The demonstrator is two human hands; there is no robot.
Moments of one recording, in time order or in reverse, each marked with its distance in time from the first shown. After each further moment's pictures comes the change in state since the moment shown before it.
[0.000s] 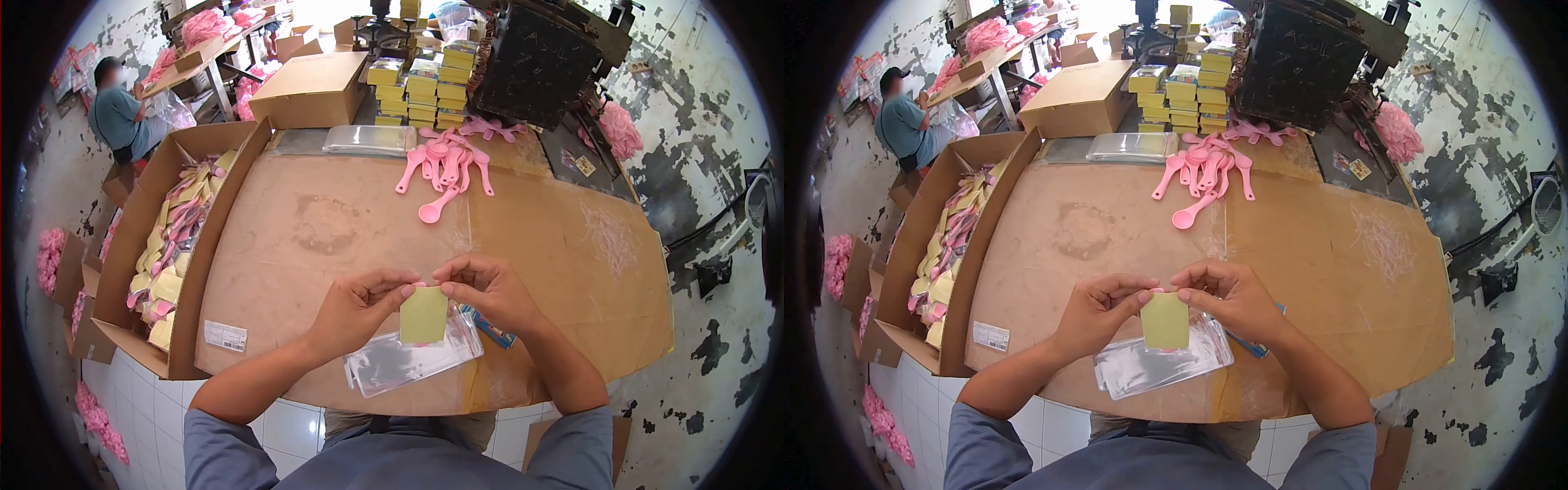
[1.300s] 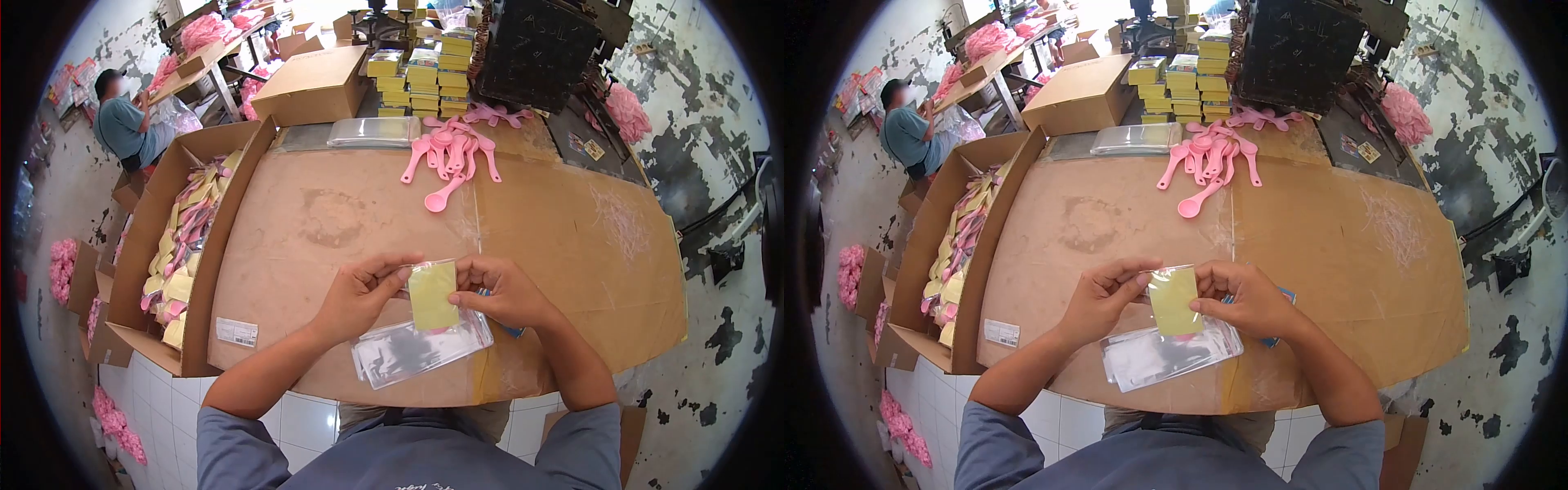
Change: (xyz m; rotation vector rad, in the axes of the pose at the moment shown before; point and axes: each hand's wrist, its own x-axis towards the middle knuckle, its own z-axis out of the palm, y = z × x) left_hand 0.005 -0.003 -0.005 -0.071 -0.027 -0.036; right_hand -0.011 0.010 -0.012 -0.187 -0.141 0.025
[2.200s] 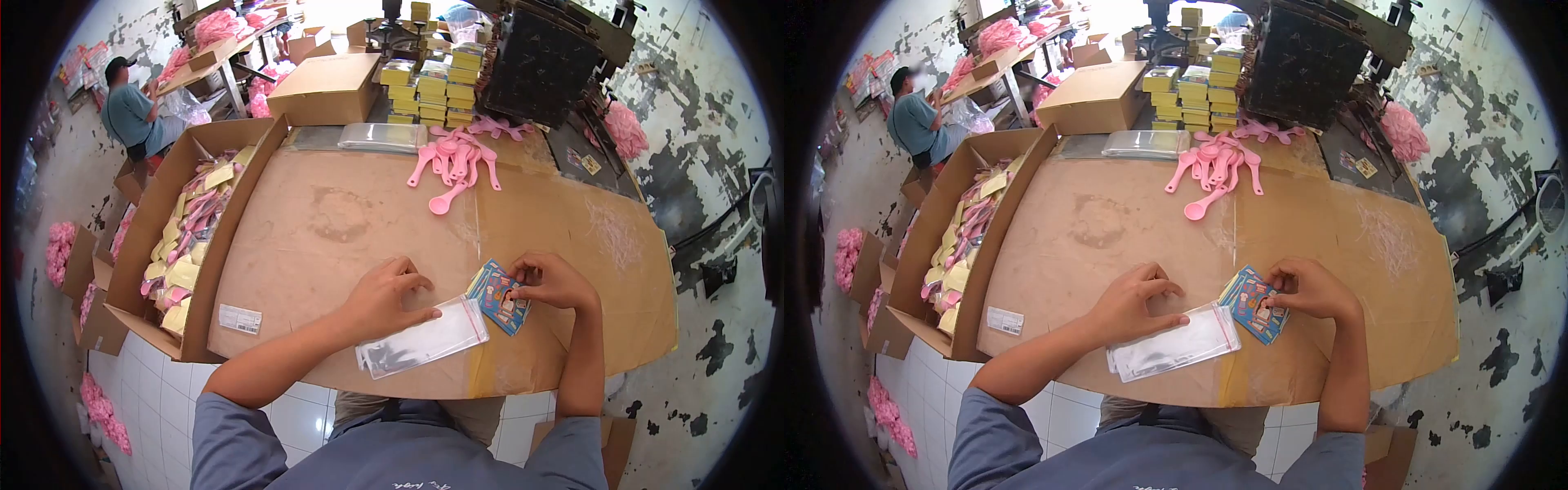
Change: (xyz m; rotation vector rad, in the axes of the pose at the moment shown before) left_hand -0.003 -0.011 0.008 1.005 -0.114 0.263; right_hand -0.049 0.001 -0.086 -0.590 0.068 0.207
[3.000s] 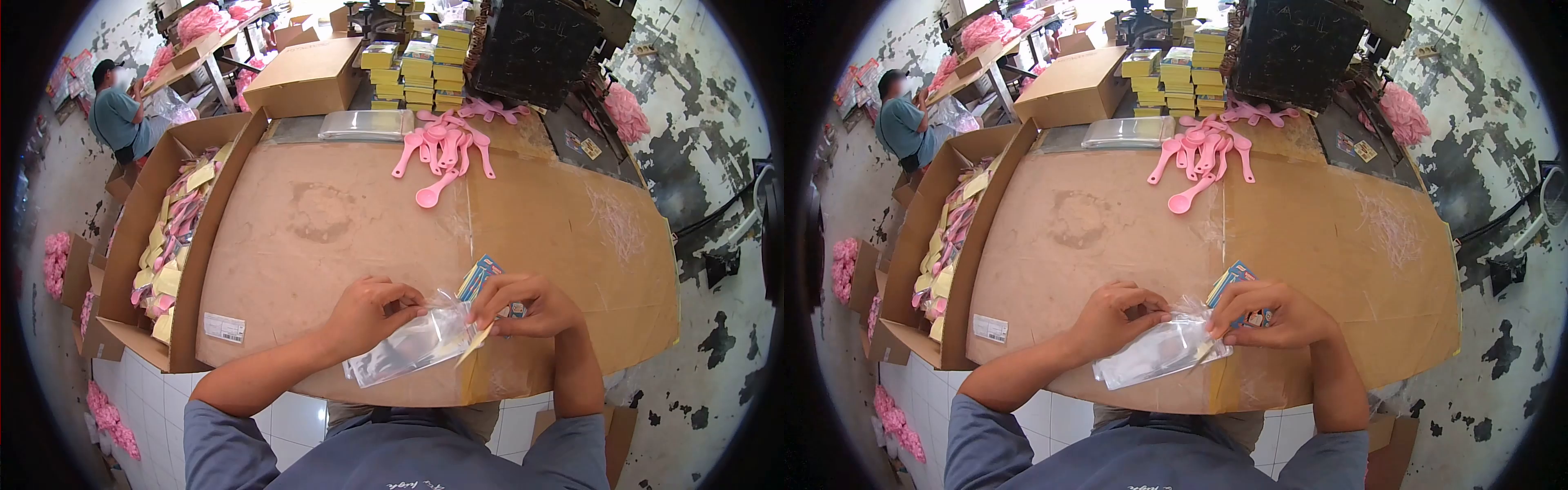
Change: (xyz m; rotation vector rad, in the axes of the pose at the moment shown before) left_hand -0.003 0.000 0.011 -0.144 0.029 -0.019; right_hand 0.004 -0.041 0.031 0.445 -0.184 -0.573
